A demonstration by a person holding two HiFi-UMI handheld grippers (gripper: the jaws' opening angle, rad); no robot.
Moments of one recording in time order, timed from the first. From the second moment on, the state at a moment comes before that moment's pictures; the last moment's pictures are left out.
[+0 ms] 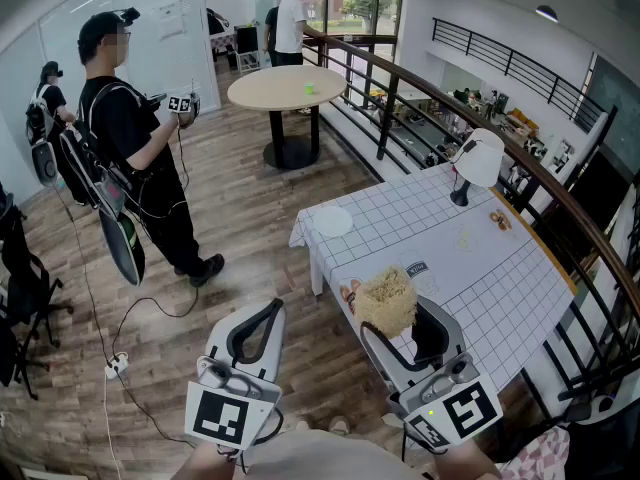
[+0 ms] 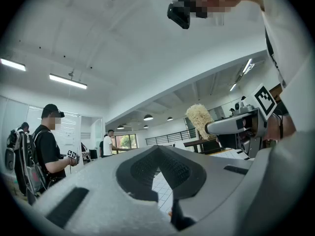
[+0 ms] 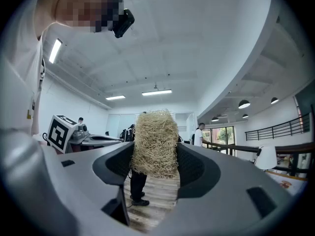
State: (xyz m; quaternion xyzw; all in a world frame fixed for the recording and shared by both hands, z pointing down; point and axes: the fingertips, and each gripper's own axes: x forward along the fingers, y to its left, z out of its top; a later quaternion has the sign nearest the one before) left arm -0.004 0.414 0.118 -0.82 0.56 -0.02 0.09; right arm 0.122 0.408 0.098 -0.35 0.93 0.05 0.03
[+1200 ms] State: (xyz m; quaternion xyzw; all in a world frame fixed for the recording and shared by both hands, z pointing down) left arm 0.027 0.393 0.132 -0.82 0.56 -0.04 0.07; right arm 0.152 0.382 0.105 -0.34 0.94 0.03 0.03
